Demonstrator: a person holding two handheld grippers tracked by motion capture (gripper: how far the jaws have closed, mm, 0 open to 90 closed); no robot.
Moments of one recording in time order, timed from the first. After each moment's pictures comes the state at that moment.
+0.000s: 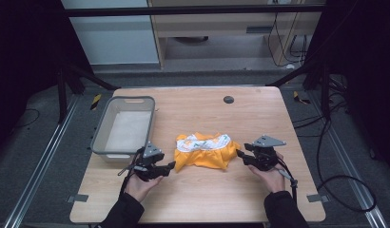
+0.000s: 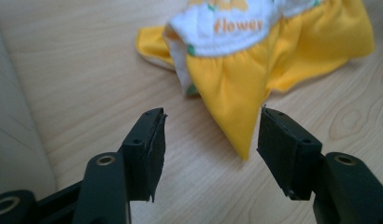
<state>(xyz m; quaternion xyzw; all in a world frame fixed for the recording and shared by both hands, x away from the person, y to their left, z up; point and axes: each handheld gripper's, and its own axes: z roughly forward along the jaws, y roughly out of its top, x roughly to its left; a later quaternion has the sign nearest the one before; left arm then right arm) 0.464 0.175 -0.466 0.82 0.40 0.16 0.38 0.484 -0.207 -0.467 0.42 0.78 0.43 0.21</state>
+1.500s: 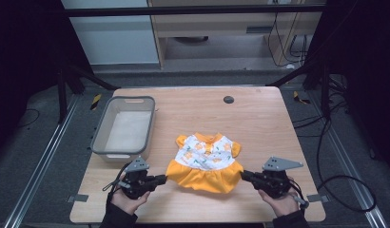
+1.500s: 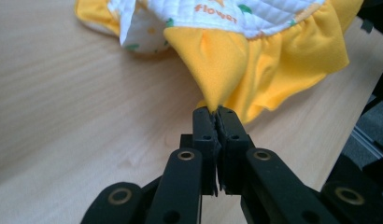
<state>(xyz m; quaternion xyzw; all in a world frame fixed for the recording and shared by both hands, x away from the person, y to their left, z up) 0.404 0.203 -0.445 0.82 0.38 0.05 0.41 0.395 -0.213 -0.438 0.38 0.79 0.47 0.11</state>
